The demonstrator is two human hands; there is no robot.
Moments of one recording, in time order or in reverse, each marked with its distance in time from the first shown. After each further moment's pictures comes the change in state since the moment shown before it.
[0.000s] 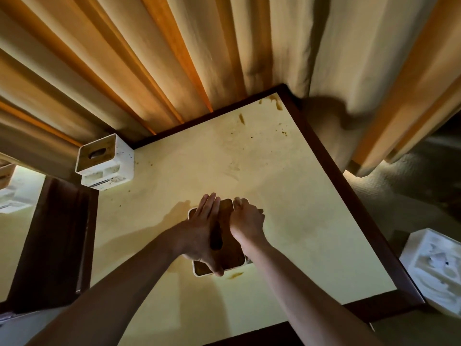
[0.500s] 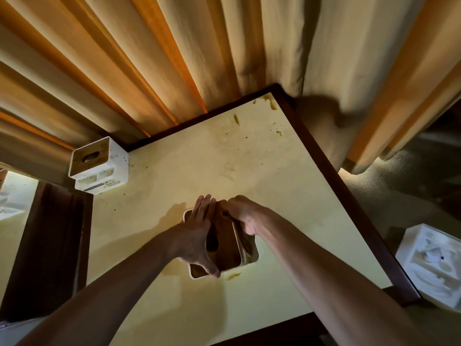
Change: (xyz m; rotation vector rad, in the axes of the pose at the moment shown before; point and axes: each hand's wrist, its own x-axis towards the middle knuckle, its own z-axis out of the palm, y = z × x) left_hand -0.001 0.001 -0.003 0.054 -0.017 0.013; right_hand 0.022 -0.021 -0.025 0.300 -0.471 0.184
